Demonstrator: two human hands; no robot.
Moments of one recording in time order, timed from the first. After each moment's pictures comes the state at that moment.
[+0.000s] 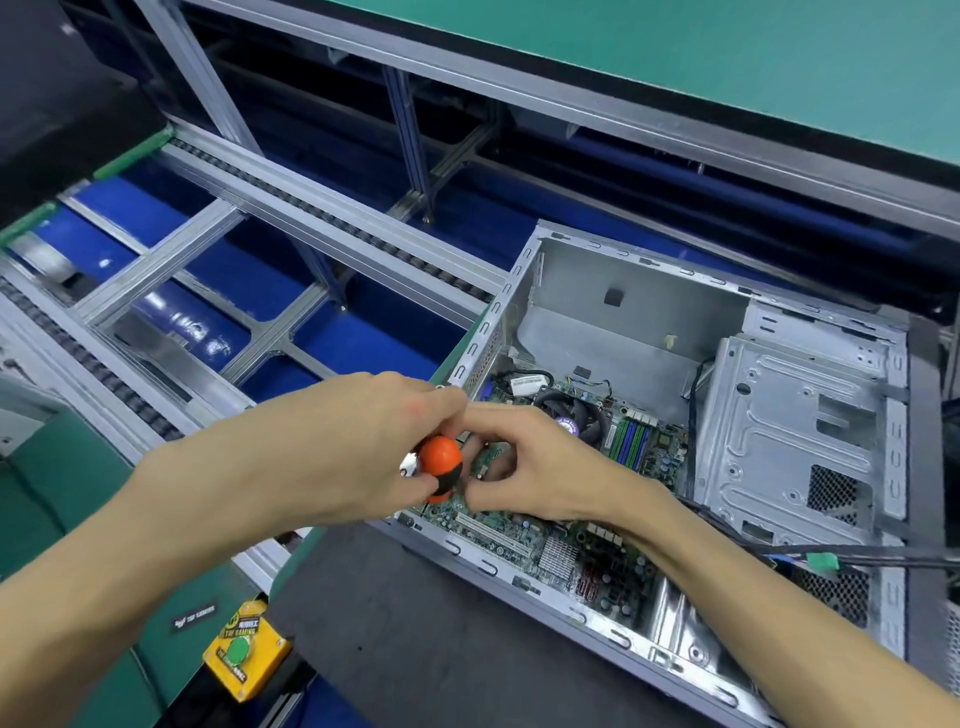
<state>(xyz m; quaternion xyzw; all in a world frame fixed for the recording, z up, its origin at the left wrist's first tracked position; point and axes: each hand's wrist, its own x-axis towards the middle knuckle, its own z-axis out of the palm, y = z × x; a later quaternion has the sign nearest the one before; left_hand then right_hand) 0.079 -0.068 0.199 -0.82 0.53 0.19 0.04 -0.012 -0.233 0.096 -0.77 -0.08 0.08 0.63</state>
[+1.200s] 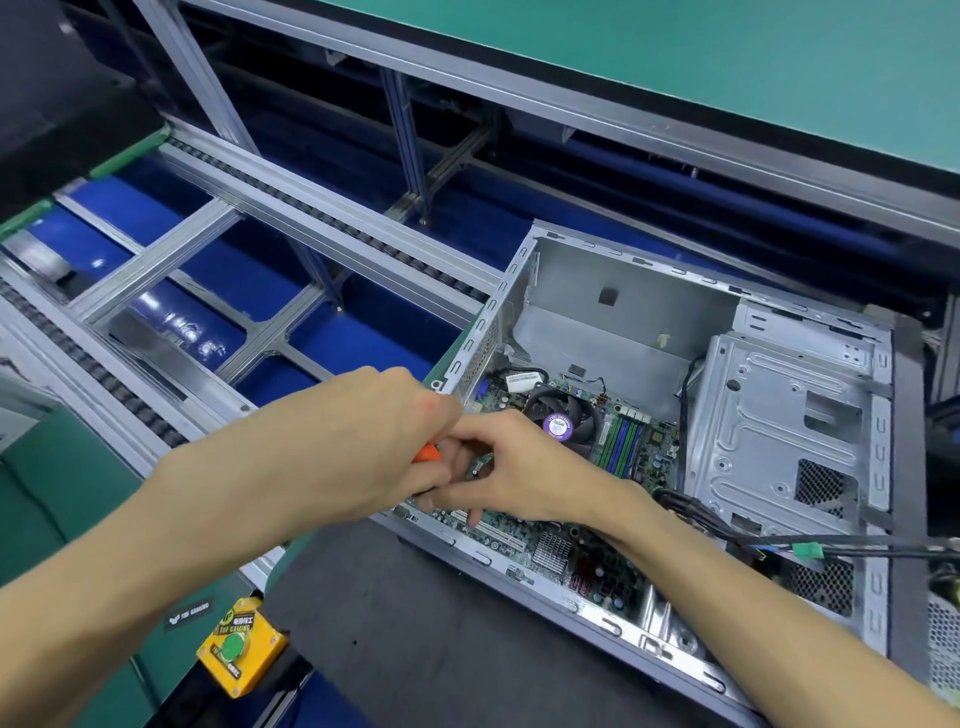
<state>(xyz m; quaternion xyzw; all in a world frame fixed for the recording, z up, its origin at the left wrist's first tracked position) 0.071 -0.074 0.199 -0.83 0.52 0.18 0.08 -0.011 -0.220 0.087 -0.75 -0.06 0.10 0.65</state>
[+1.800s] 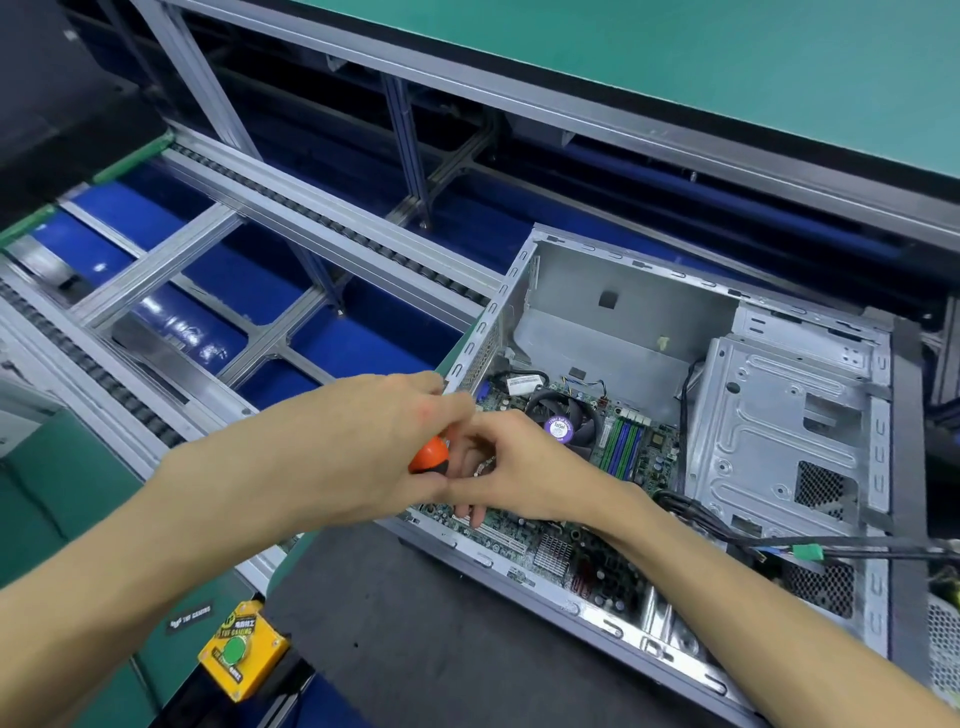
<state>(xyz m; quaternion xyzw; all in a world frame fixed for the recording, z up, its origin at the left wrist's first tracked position) 0.068 -0.076 0.204 -0.82 0.52 0.21 0.09 -0.013 -0.222 0.093 -0.75 -0.04 0.10 0.66</state>
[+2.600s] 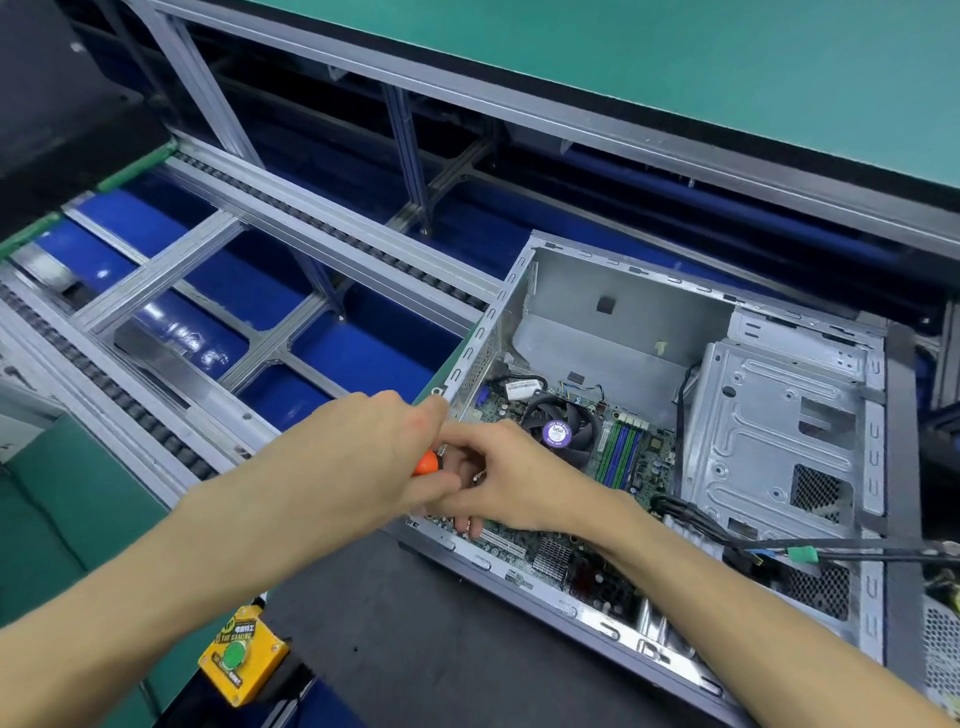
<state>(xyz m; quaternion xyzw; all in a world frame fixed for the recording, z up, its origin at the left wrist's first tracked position) 0.060 -0.071 0.187 -0.86 0.48 0.15 0.12 -0.014 -0.215 0.089 -0.77 -0.06 0.09 0.64</state>
